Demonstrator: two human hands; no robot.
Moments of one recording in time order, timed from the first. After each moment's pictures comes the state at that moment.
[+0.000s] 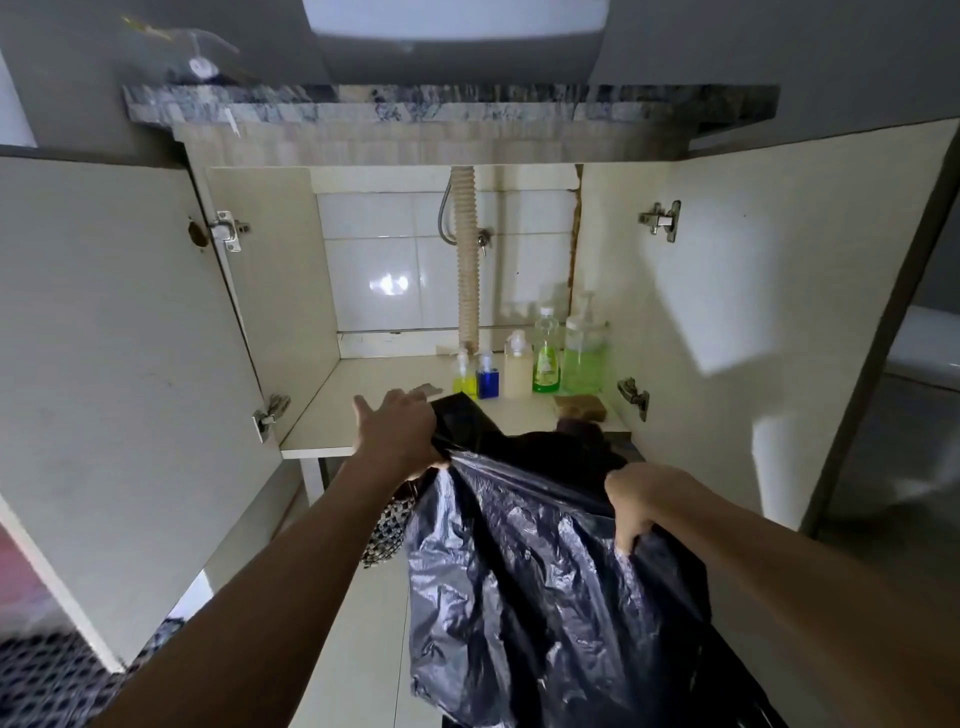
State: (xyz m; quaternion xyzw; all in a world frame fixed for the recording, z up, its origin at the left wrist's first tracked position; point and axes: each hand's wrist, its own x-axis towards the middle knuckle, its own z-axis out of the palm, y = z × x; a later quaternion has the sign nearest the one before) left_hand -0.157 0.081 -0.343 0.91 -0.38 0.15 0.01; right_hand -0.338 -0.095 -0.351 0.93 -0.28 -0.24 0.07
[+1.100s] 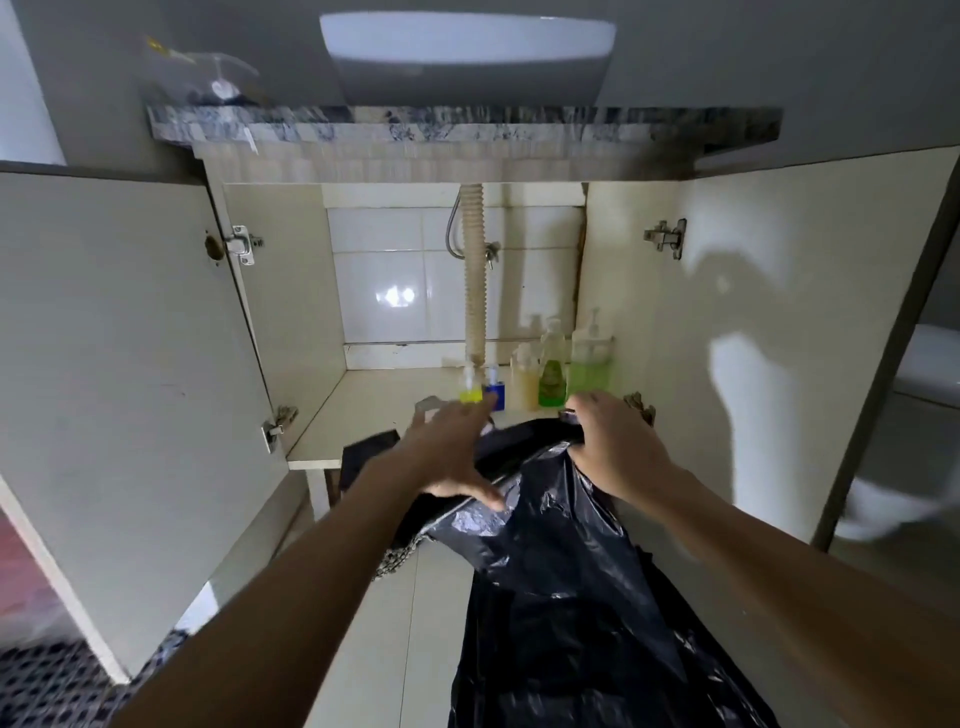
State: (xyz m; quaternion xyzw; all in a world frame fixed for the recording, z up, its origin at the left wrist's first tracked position) left_hand -0.182 0.073 -0.333 0.86 -0.50 0.00 0.10; right_hand -0.320 -0.081 -0.335 0.94 -0.18 0.28 -0.01
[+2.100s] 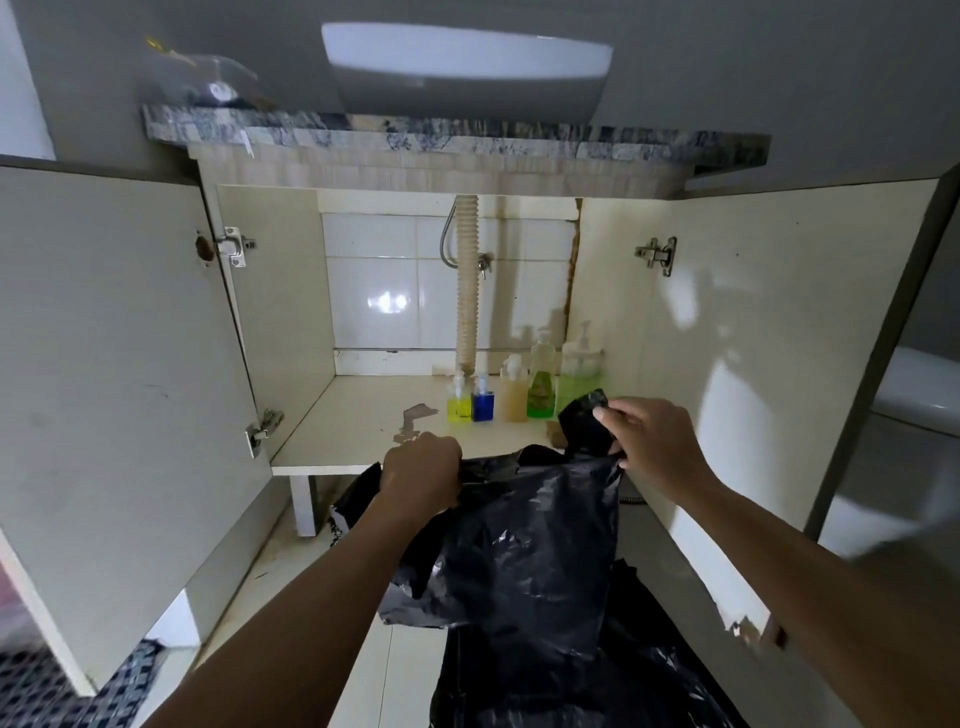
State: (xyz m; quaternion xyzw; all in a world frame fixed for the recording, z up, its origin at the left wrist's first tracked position) left_hand -0.176 0.059 -0.365 0.91 -0.38 0.14 0.05; right_hand -0.342 -0.124 -0.326 0.85 -0.21 0.39 -0.29
